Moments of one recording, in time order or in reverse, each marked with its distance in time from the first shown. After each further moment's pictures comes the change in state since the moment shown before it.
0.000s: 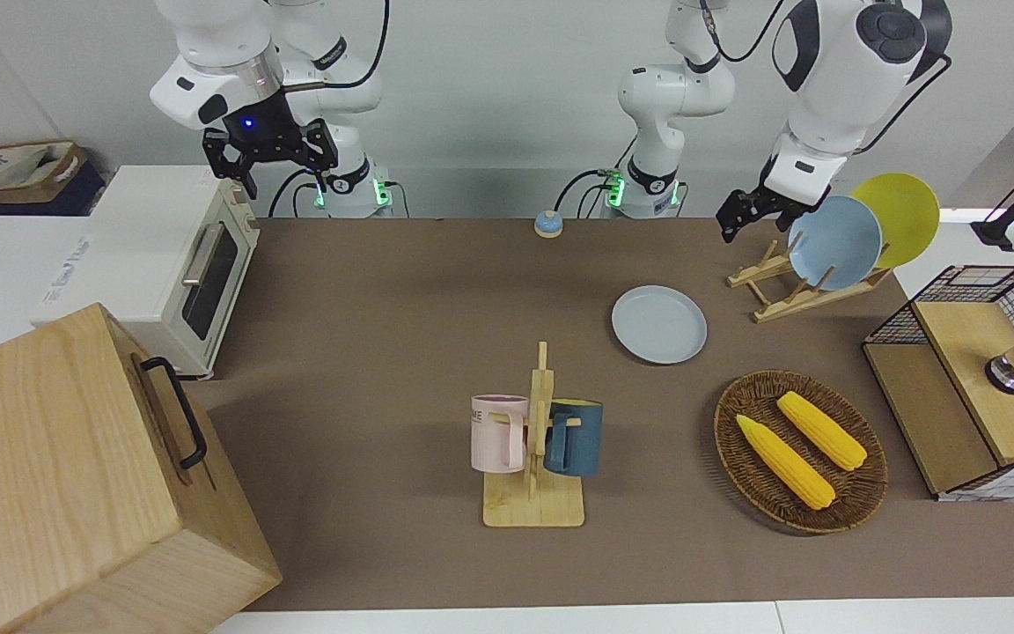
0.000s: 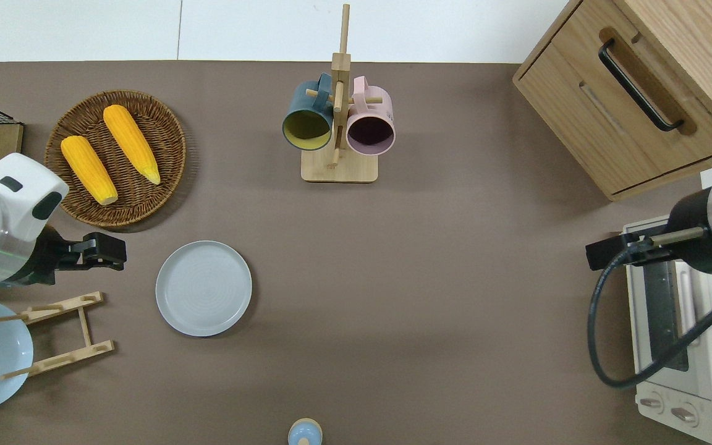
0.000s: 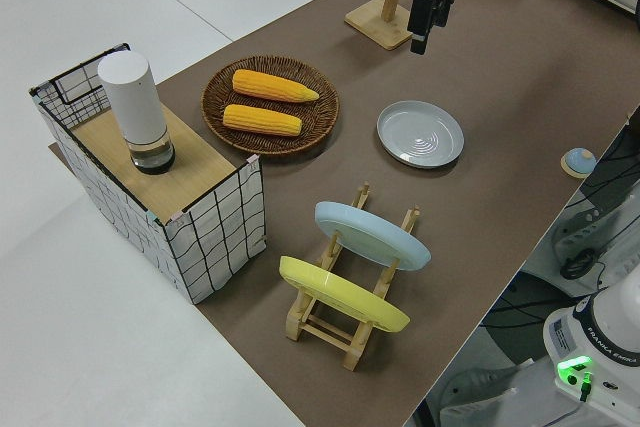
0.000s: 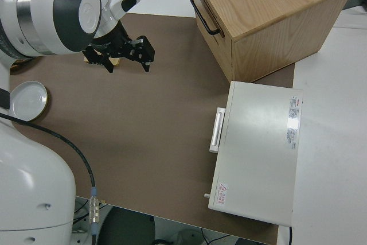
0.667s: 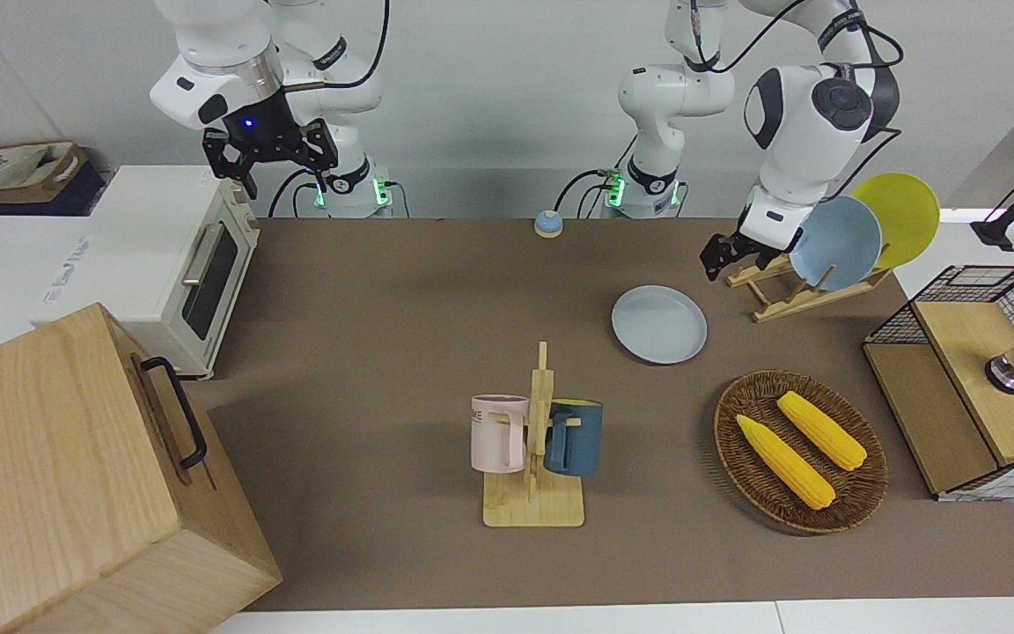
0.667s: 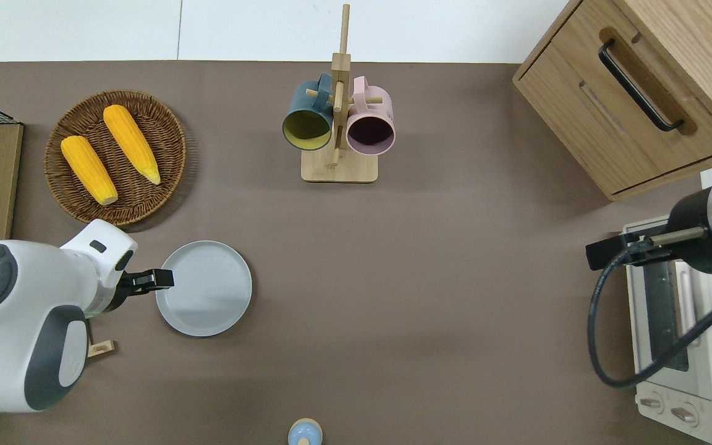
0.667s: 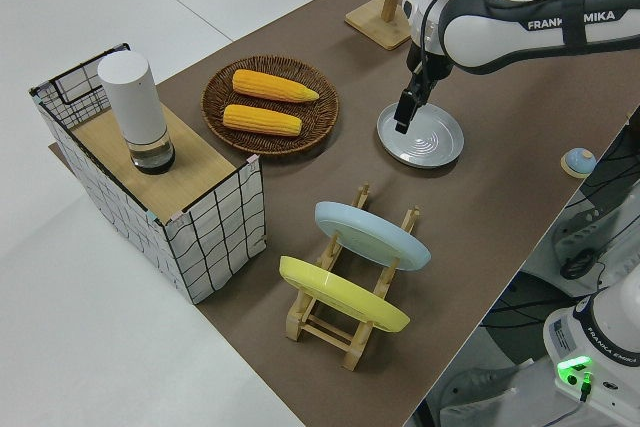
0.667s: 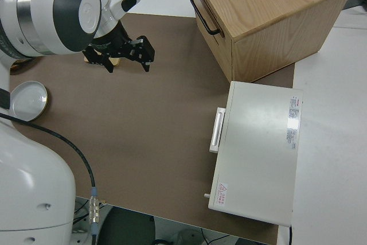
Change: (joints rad) left arm 0.002 -0.061 -0.001 -0.512 0.001 0.554 0.000; right arm 0.000 0.000 0.000 0.000 0.000 0.000 0.000
